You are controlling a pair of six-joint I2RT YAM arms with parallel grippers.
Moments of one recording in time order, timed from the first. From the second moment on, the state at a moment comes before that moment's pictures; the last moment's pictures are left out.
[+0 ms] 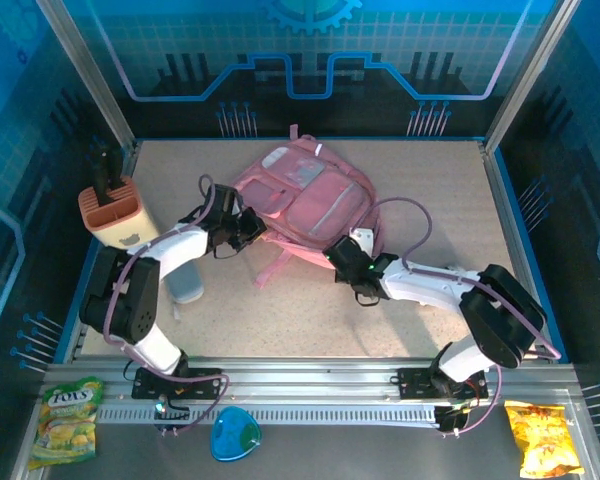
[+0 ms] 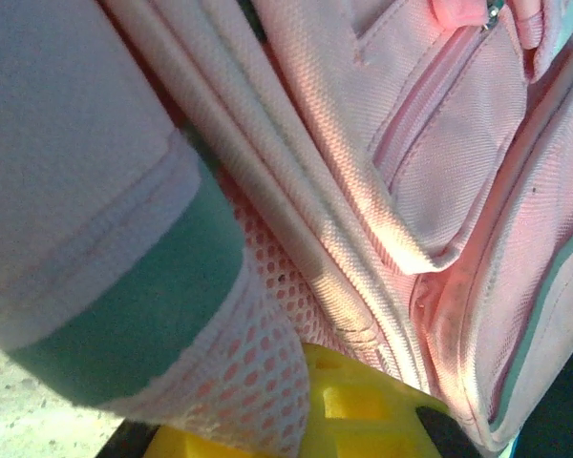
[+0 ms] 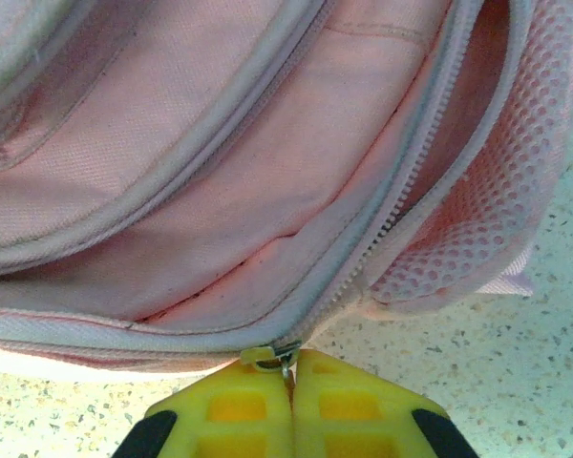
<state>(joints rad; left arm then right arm) -0.24 1.64 0.95 -0.17 0.37 -0.91 0.79 1.50 0.80 -0.37 0.48 0.78</state>
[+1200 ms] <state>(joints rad) -0.14 1.63 0.77 0.04 0.54 -1.10 0.85 1.86 1.20 -0.24 -0.08 0.55</state>
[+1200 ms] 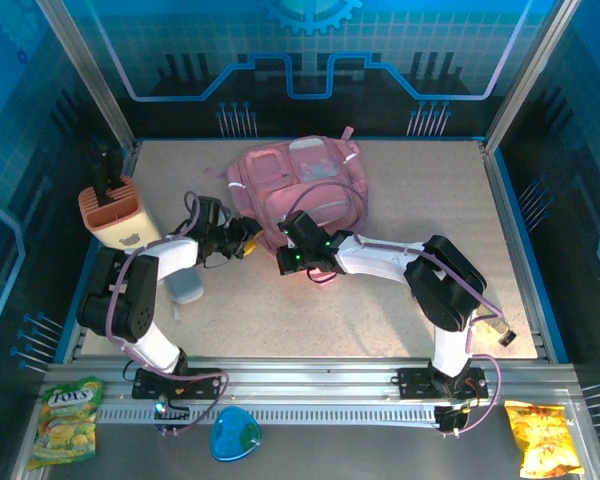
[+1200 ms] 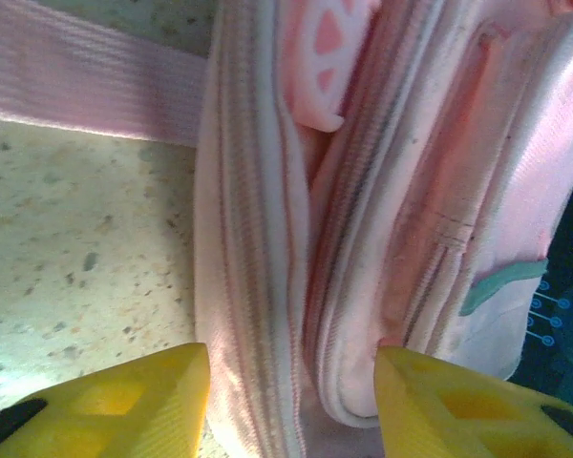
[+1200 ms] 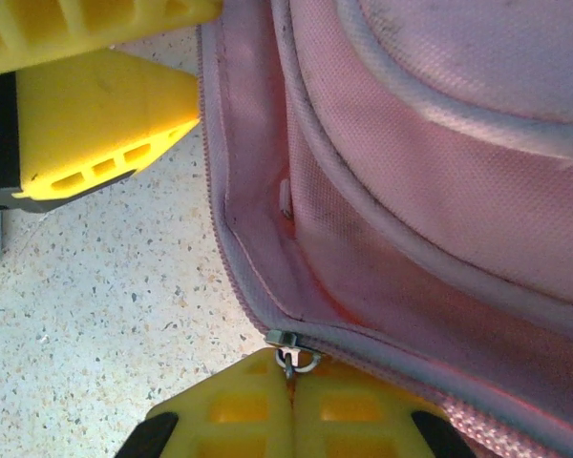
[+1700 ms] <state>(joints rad) -0.16 1.70 0.77 0.08 0.53 -1.12 0.84 1.82 1.13 -0.23 -0.02 0.56</state>
